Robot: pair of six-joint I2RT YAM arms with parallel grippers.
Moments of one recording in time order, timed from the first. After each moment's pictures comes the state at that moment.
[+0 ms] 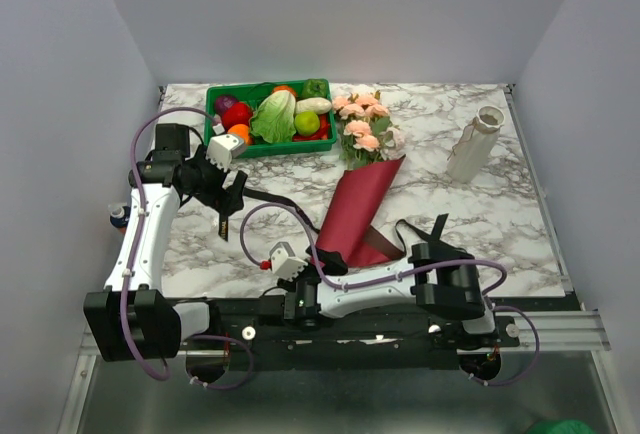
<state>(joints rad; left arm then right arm) 0.05 1.22 1.12 -0.93 0.50 0.56 1.55 2.01 1.38 -0.87 1.05 0.61</state>
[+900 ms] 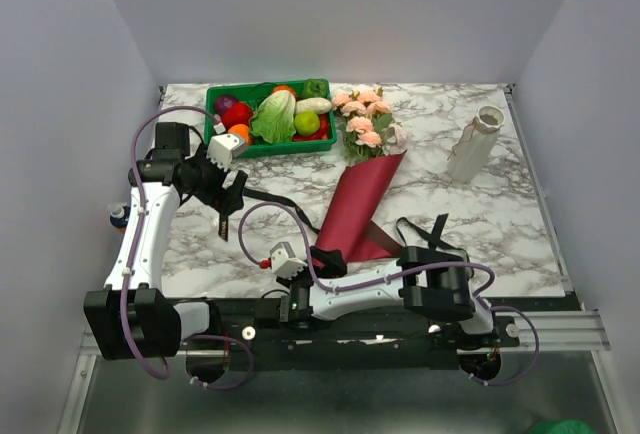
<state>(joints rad) 0.05 1.23 1.13 -0.94 0.51 0.59 1.56 2.08 1.43 -0.95 1.17 0.75</state>
